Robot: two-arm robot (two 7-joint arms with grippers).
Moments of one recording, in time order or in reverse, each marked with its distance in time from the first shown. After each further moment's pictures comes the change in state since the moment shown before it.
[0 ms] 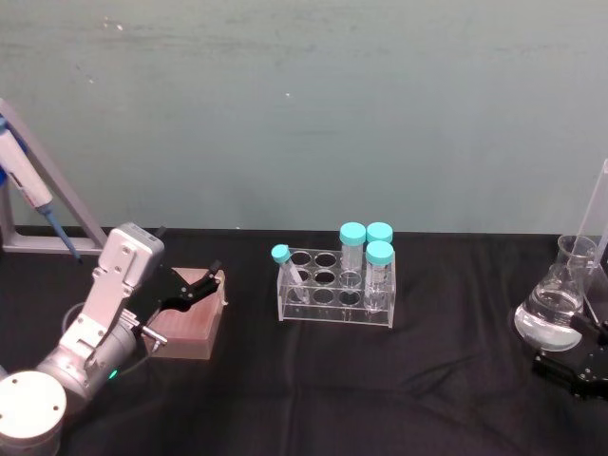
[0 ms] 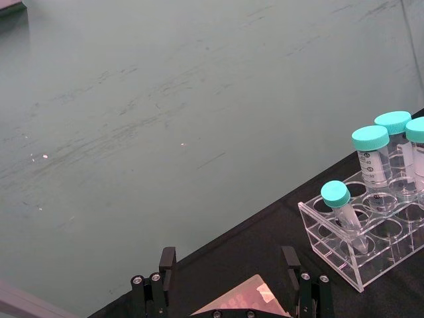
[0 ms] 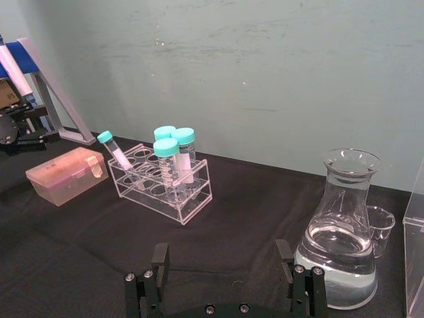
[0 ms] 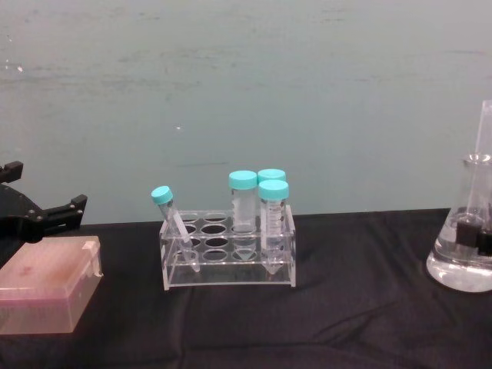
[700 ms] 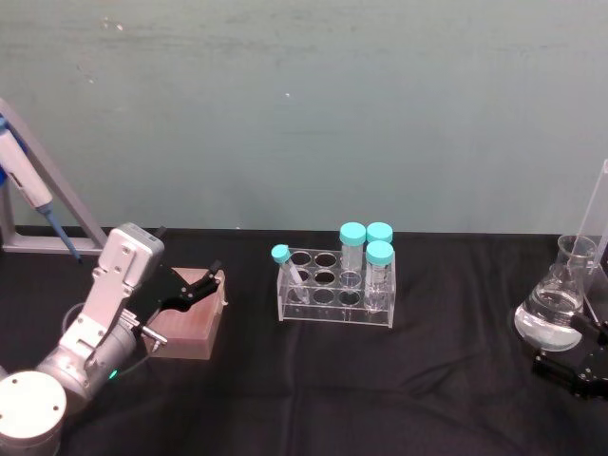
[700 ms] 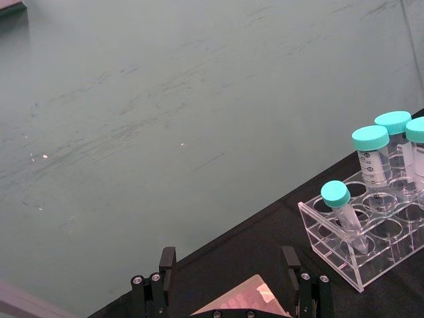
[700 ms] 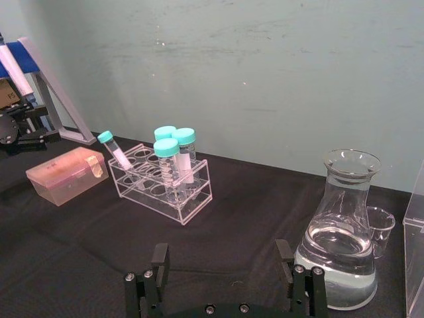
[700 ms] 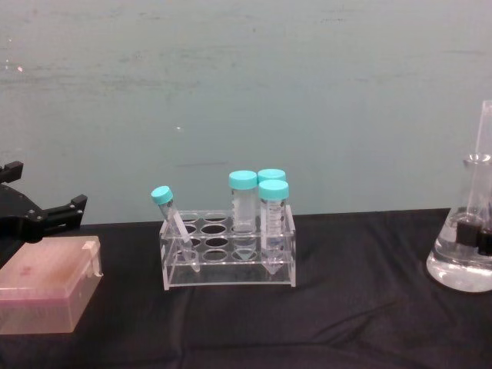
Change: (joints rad) left arm 0.000 0.000 0.000 0.000 0.000 0.000 0.000; right arm 0.001 0.000 0.001 0.000 -0.002 0.000 0.003
